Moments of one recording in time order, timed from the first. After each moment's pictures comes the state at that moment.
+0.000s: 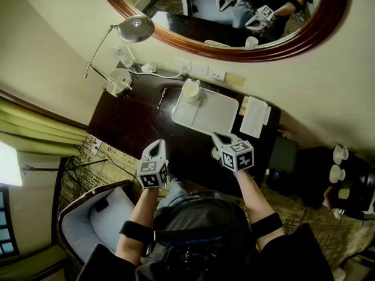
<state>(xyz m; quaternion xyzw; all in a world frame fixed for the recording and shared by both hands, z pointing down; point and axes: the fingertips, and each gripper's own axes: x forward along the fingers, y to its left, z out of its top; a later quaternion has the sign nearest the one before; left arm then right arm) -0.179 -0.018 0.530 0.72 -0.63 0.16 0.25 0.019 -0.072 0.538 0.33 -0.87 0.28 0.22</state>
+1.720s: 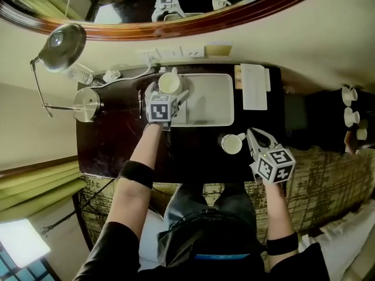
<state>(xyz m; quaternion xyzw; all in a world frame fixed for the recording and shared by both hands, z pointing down) -0.088 -0.296 0.666 0.84 -0.42 0.28 0.21 0.134 -0.058 0.568 0.56 -0.74 0.33 0.16</state>
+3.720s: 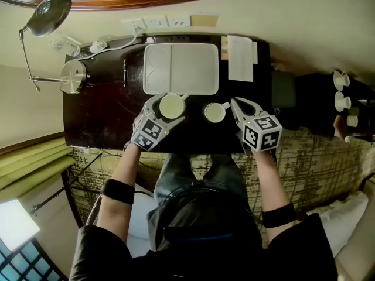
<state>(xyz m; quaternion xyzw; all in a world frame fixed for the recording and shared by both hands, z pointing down) -0.050 -0.059 0.629 0.93 -0.18 0.32 0.09 0.134 -0.049 0.573 0.51 -0.77 0.33 0.19</state>
